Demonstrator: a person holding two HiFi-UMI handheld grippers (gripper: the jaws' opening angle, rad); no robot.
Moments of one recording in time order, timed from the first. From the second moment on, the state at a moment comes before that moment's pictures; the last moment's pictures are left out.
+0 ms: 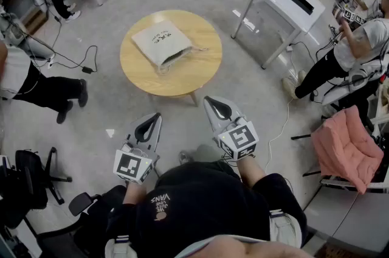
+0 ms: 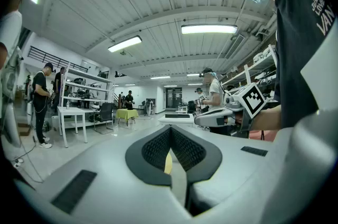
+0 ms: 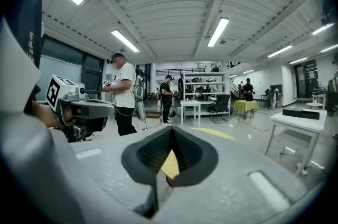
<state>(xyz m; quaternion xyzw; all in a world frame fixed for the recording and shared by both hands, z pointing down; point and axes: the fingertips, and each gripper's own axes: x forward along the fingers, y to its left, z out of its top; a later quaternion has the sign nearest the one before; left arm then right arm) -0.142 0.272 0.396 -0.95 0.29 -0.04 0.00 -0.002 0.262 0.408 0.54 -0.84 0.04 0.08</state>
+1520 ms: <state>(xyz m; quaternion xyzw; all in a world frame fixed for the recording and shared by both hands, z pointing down) -0.058 0.135 0.420 -0.93 0.36 -0.05 -0.03 0.080 0.117 0.447 0.48 -0.87 0.07 0.09</state>
